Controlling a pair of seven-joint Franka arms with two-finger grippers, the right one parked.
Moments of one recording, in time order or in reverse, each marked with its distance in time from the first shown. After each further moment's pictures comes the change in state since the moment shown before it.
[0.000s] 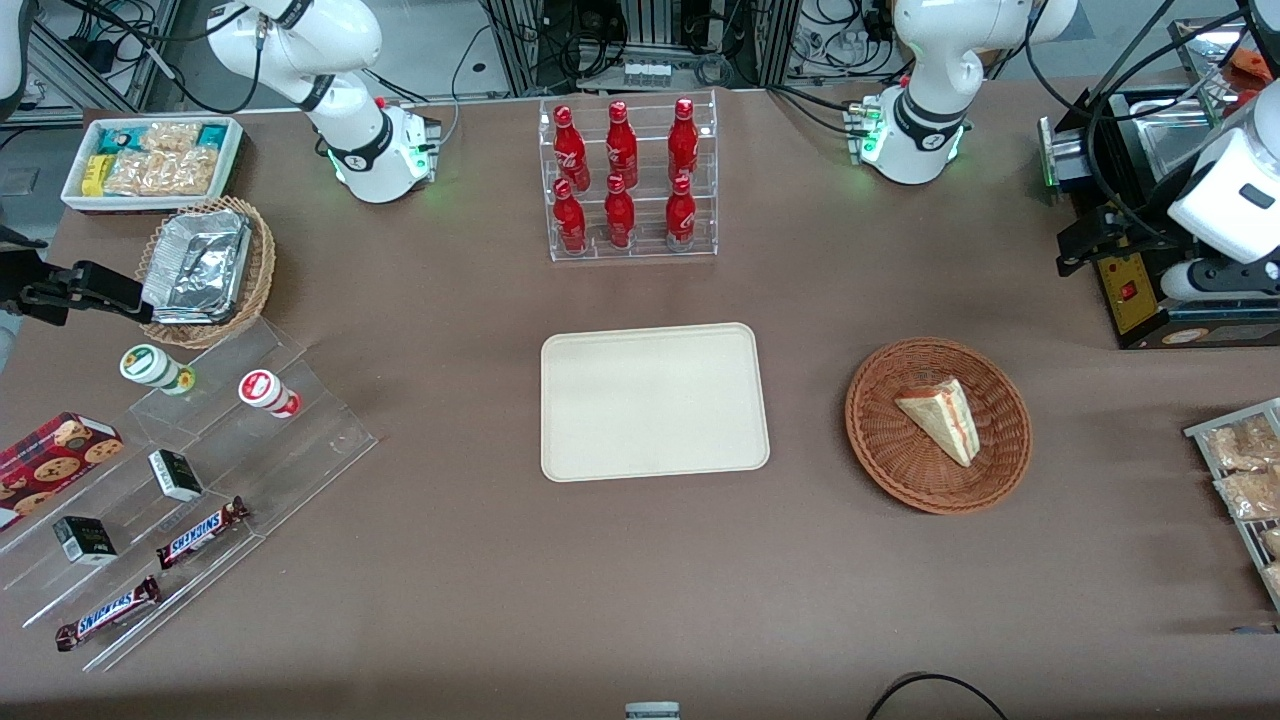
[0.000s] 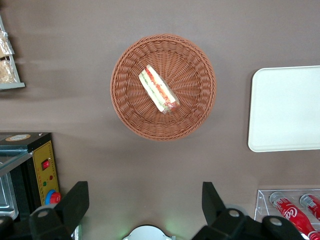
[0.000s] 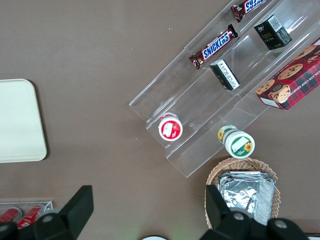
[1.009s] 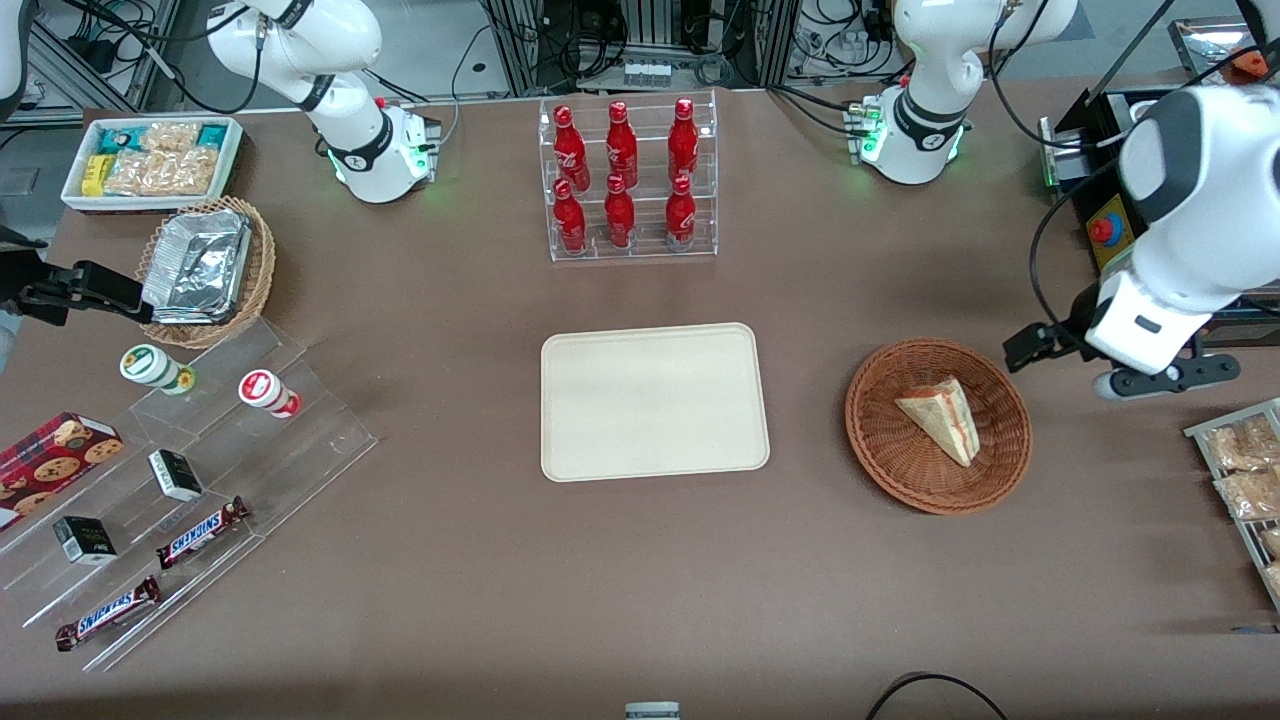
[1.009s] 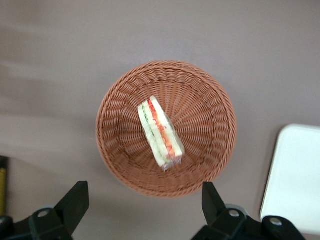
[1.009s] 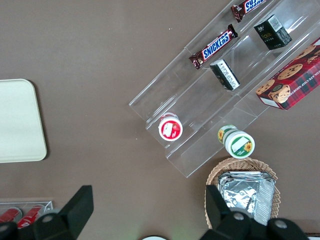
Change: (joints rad) arm 0.000 0.033 0.016 -0.412 0.000 0.553 -0.214
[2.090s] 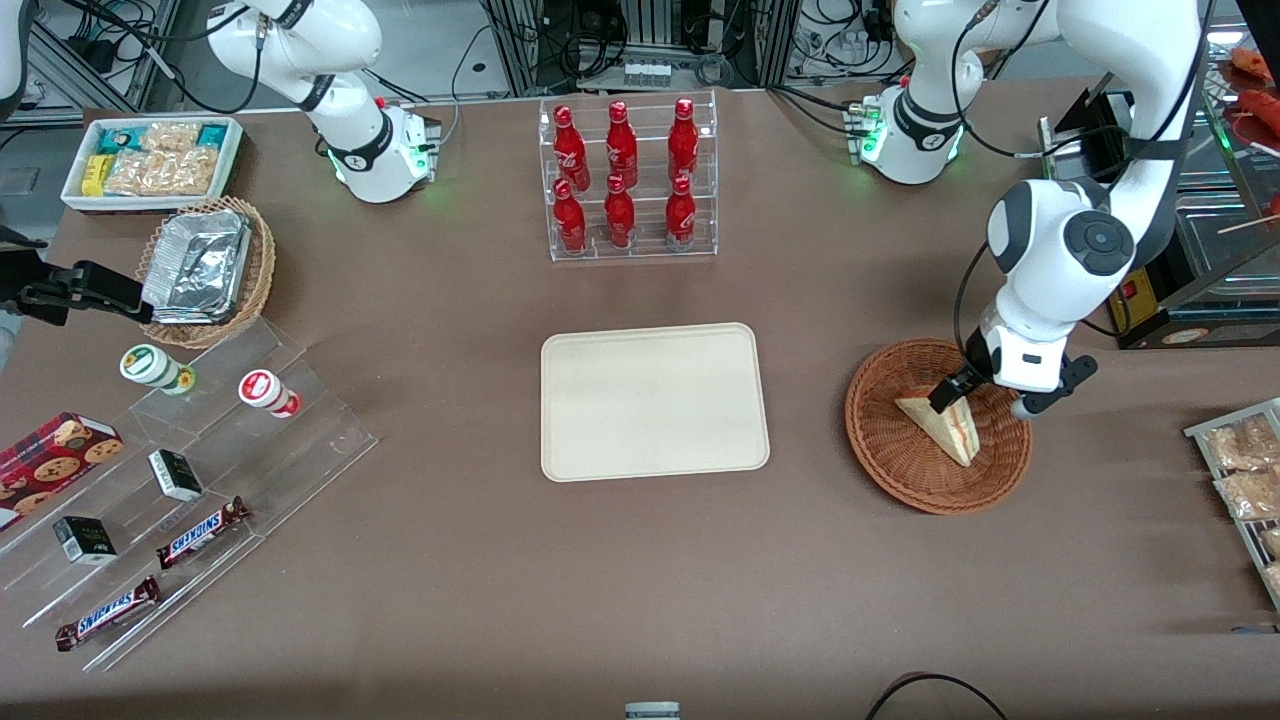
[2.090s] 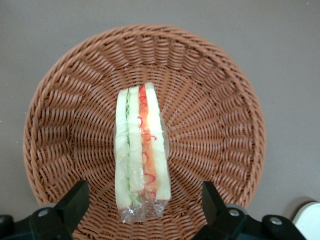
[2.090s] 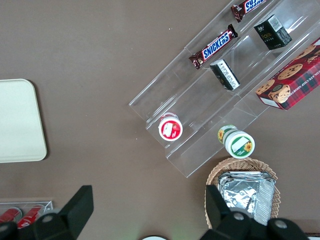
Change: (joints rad) arm -0.004 0.090 -0.050 -0.383 0.007 0.587 -0.392
